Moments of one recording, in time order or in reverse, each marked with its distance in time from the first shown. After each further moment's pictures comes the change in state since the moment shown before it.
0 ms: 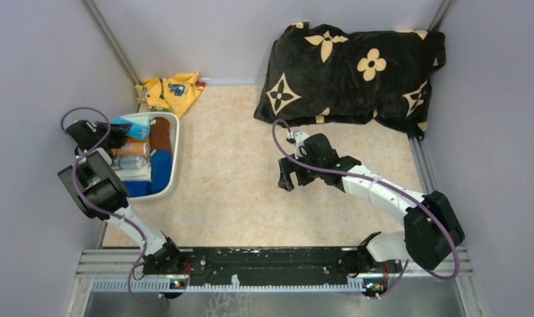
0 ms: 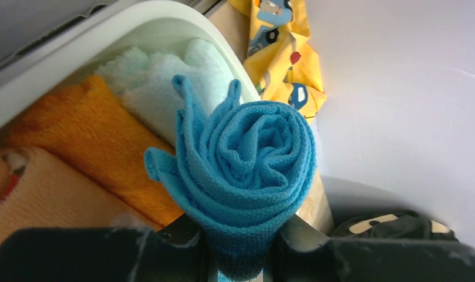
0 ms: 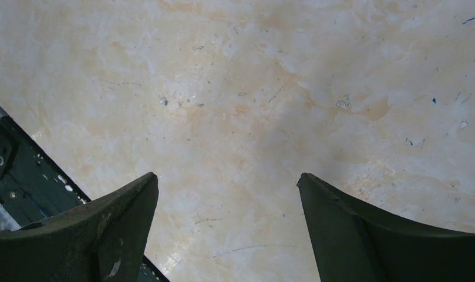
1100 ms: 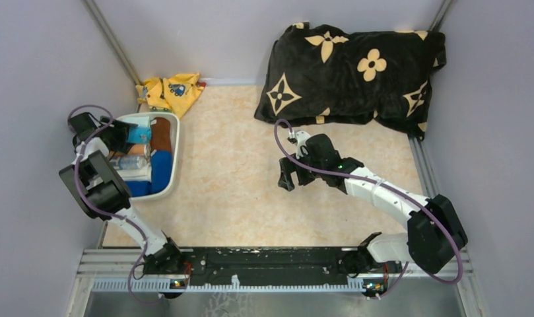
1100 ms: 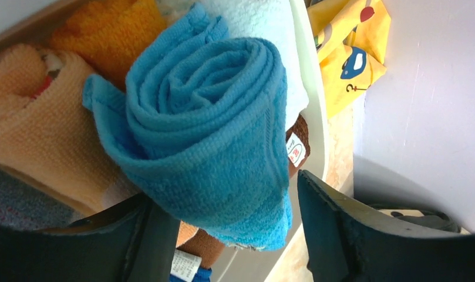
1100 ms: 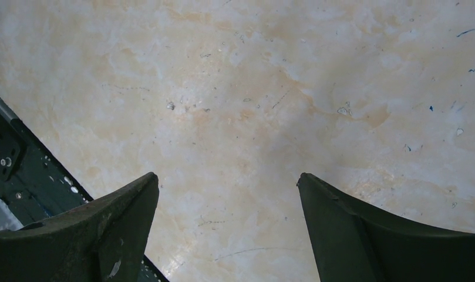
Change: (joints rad) left arm -0.034 -0.004 0.166 -0.463 -0.147 0.071; right arm 0.000 -0.026 -0.014 0.023 -0.009 0.000
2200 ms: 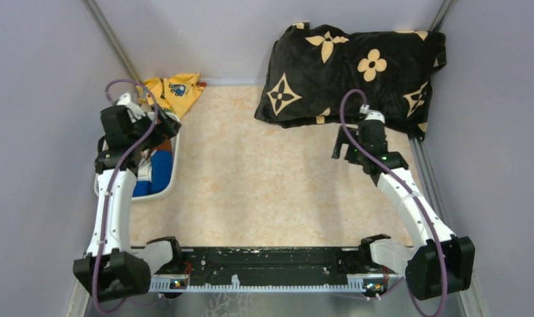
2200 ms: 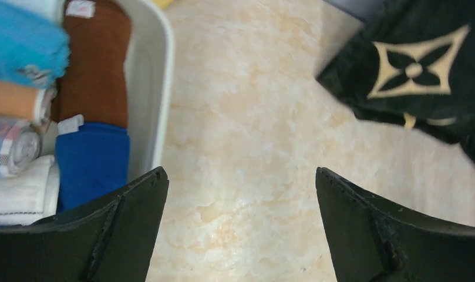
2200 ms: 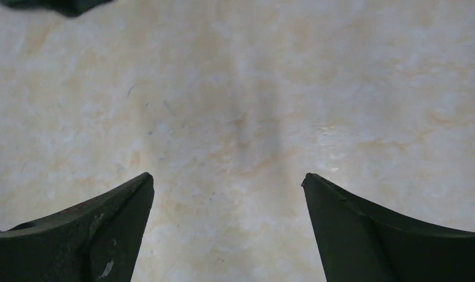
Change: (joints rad) left arm -0.379 -0.738 -0.180 -0.322 -0.130 0.423; right arm -0.377 -0.165 0.075 -0.221 0.381 0.124
